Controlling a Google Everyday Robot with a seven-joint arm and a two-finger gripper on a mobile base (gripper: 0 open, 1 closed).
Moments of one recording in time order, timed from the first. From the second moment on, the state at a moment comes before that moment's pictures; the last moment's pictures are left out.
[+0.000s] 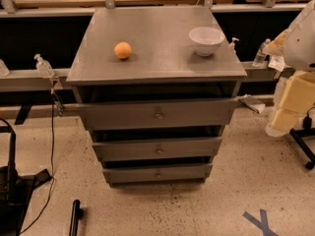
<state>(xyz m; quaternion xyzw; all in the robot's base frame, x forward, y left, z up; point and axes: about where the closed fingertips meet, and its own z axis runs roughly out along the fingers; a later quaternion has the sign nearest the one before) 0.438 -0.217 0.976 -0.60 0.78 -0.03 0.16</state>
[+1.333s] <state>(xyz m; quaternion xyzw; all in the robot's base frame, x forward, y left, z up) 0.541 -0.138 0.857 -0.60 0.75 0.04 0.28</state>
